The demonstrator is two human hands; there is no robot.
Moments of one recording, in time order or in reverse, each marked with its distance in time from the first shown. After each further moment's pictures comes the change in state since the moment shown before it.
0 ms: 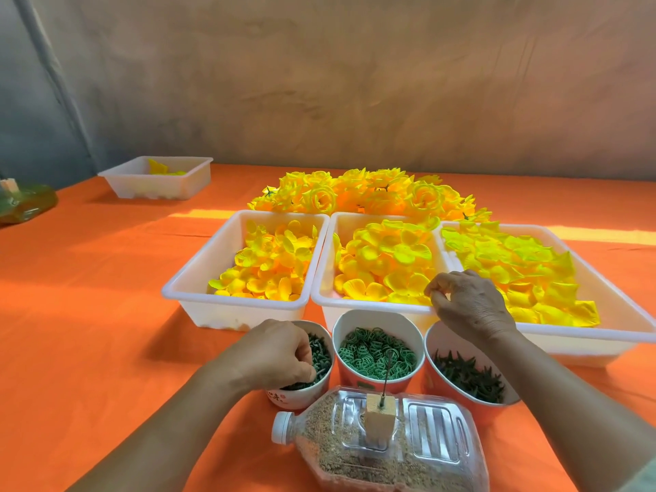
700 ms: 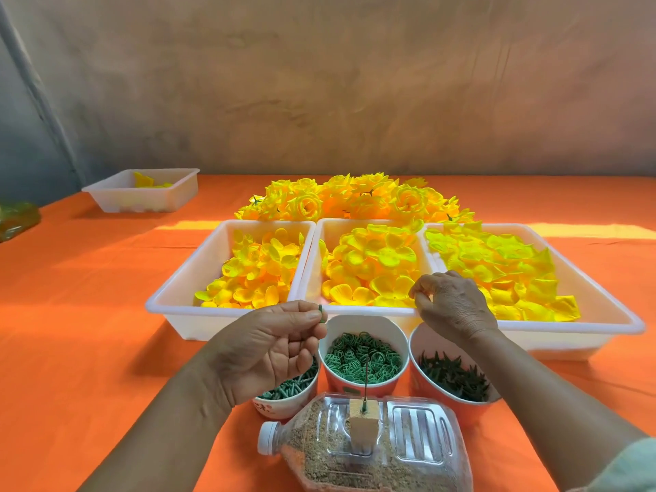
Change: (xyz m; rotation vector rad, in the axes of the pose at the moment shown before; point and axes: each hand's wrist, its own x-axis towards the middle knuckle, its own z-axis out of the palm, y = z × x) left_hand -0.024 0.041 -0.031 -1.671 -0.233 -0.110; right_hand -0.001 -0.002 -0.001 -0.023 -0.024 0.005
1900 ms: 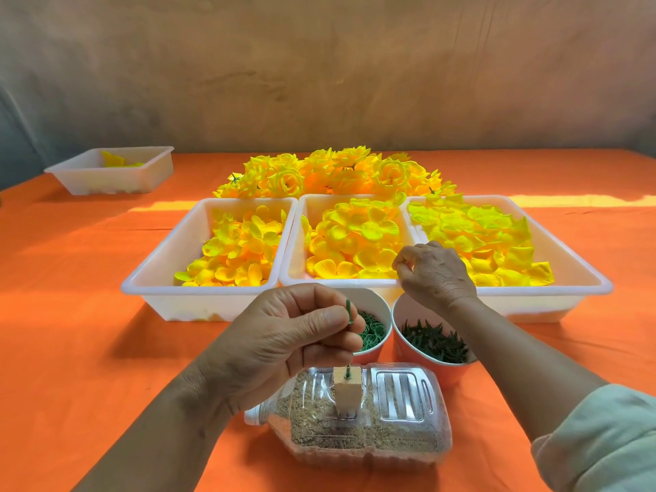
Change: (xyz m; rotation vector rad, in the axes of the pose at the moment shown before) left_hand -0.026 -0.020 0.045 0.185 -0.172 0.242; right_hand -0.002 -0.001 0.002 -0.019 0.034 0.010
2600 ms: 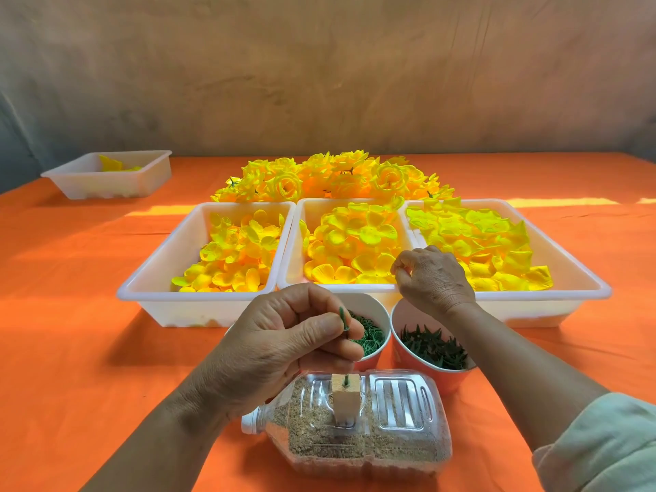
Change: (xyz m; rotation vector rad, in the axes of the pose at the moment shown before) left_hand -0.002 -0.001 0.000 0.063 -0.003 0.102; right_hand 0.001 0.002 0.003 -0.031 -0.008 -0.025
